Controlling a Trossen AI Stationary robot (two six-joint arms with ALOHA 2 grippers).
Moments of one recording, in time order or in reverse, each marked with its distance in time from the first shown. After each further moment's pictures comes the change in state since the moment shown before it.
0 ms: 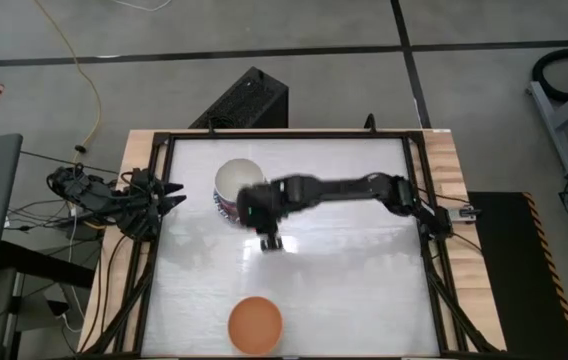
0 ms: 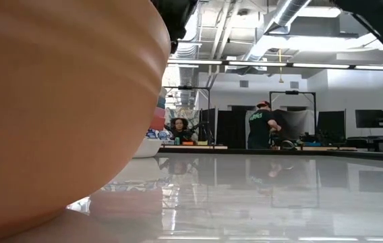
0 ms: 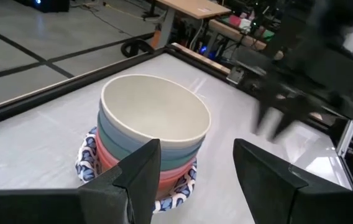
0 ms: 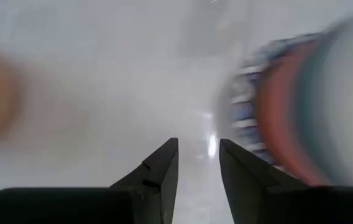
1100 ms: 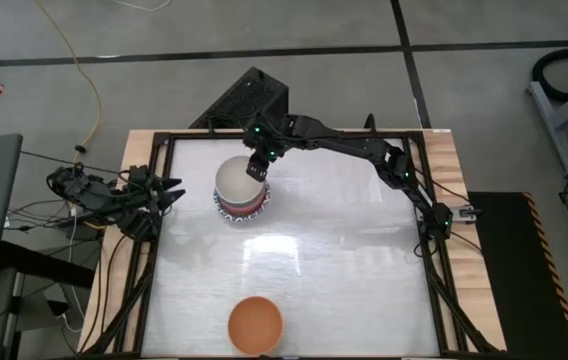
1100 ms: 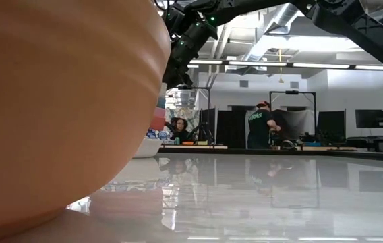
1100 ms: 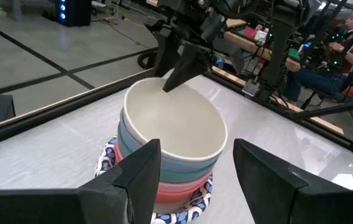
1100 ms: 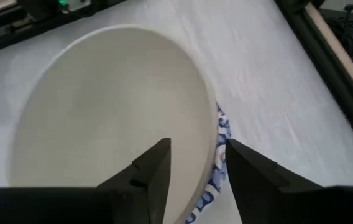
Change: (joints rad) left arm 0.000 0.000 0.000 0.015 -0.087 0.027; right arm -0.397 0.043 0.000 0.223 -0.155 0.225
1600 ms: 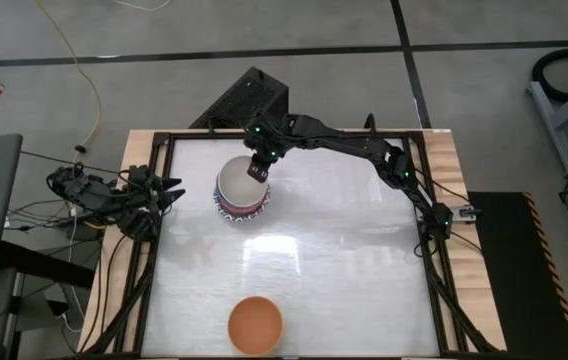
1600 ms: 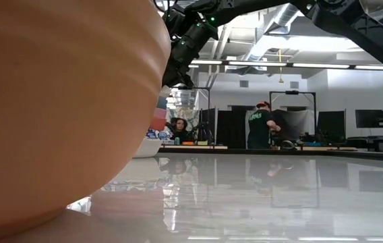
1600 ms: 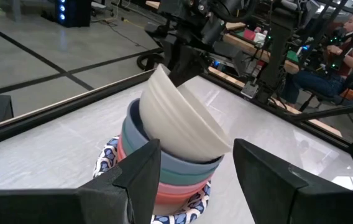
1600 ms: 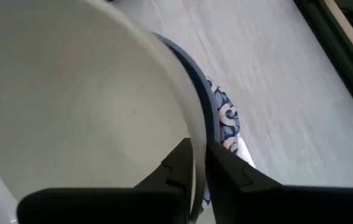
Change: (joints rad) left arm 0.000 0.000 0.000 0.010 -0.001 0.001; right arm -0.002 0.001 0.000 -0.024 -0.040 0.003
